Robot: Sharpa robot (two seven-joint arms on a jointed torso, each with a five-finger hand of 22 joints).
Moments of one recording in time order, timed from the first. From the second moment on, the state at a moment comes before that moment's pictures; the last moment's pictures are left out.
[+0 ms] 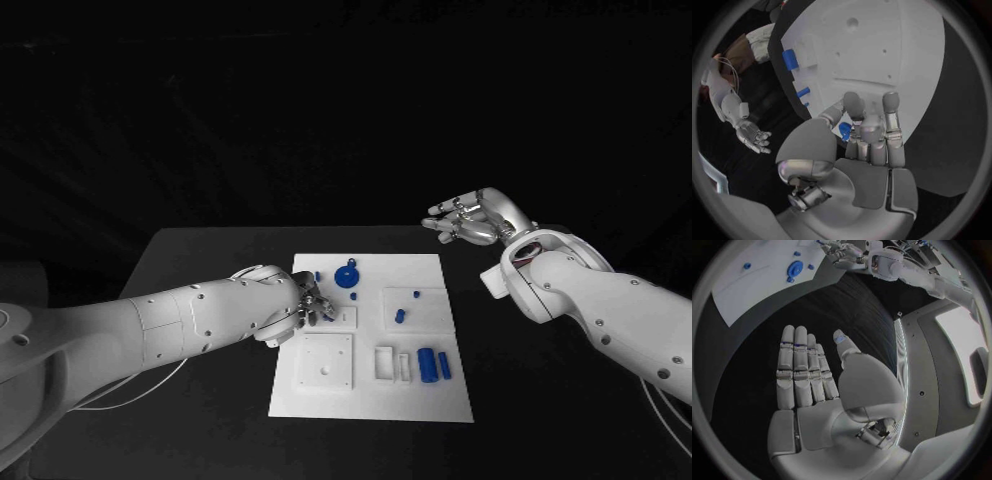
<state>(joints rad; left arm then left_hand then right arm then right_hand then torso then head) 1.21 -0.52 -0.24 1.13 -0.93 -0.16 -0.47 1.01 0.04 0.45 -0.14 0.17 1.21 0.06 0.07 0.48 1.49 -0.09 0.77 0.28 1.41 -0.15 1.28 0.68 0.02 1.26 -0.16 0.50 1.31 0.95 -0.72 0.39 1.37 -1.13 -0.40 0.00 1.25 -0.02 0.06 -0.09 0.23 1.06 0.13 0.06 0.07 1.30 0.06 0.10 0.07 1.41 0.03 0.07 0.19 0.09 1.31 0.02 0.11 0.08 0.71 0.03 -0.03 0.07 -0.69</state>
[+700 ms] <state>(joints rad) 1.21 -0.53 -0.24 1.14 -0.94 -0.17 -0.48 1.01 0.04 0.45 -0.13 0.16 1.21 0.06 0.07 0.54 1.49 -0.09 0.77 0.28 1.40 -0.15 1.28 0.68 0.02 1.27 -0.16 0.50 1.31 0.95 -0.71 0.39 1.36 -1.13 -0.40 0.00 1.24 -0.03 0.06 -0.09 0.23 1.06 0.13 0.06 0.07 1.29 0.07 0.09 0.06 1.39 0.04 0.07 0.18 0.09 1.30 0.02 0.11 0.08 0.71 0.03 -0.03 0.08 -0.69</state>
